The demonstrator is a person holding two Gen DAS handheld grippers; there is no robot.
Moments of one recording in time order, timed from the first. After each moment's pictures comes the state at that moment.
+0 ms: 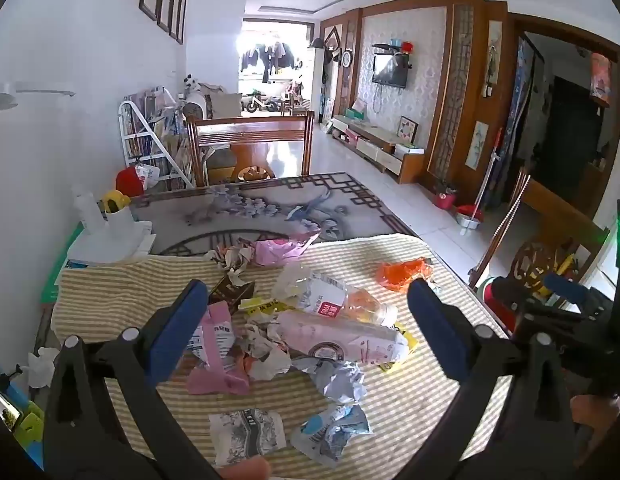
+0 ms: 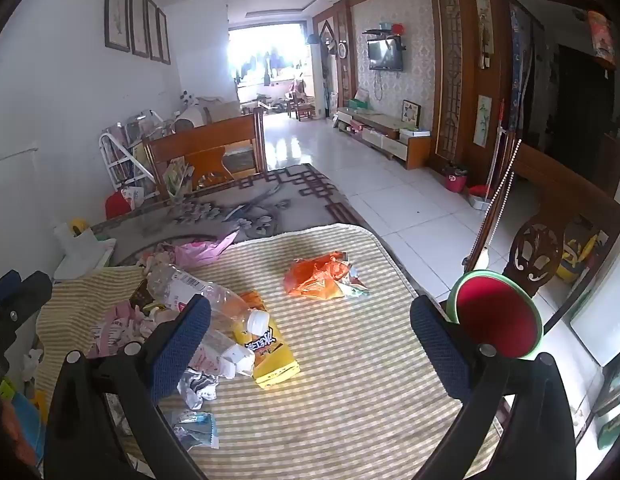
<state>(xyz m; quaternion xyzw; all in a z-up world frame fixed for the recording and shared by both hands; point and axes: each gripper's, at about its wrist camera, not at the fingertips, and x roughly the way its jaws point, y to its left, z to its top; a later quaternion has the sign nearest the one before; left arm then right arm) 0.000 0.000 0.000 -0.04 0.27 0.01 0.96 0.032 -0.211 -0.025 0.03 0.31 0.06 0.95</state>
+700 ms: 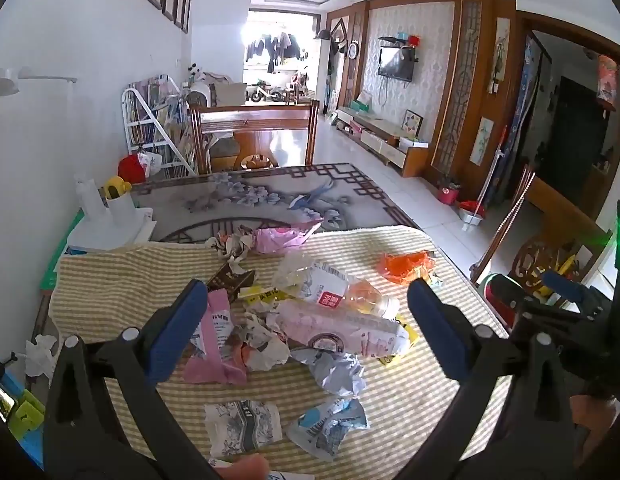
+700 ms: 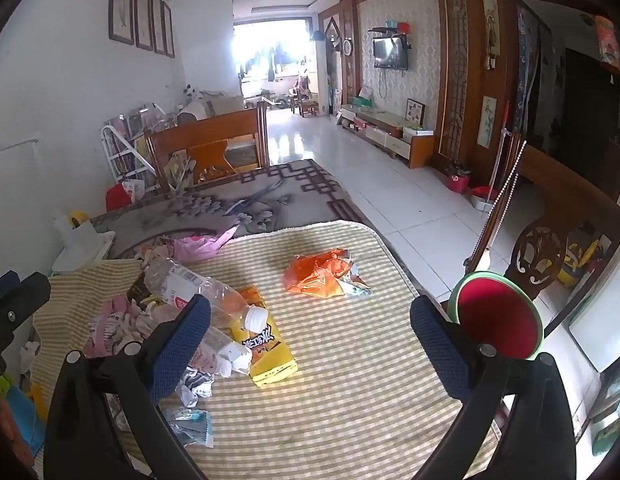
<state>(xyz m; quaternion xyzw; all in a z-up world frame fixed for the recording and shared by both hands) 0.002 0.004 -0.008 -0.05 0.29 0.02 0.95 0.040 -0.211 -0.033 0.02 0.33 0.06 0.94</state>
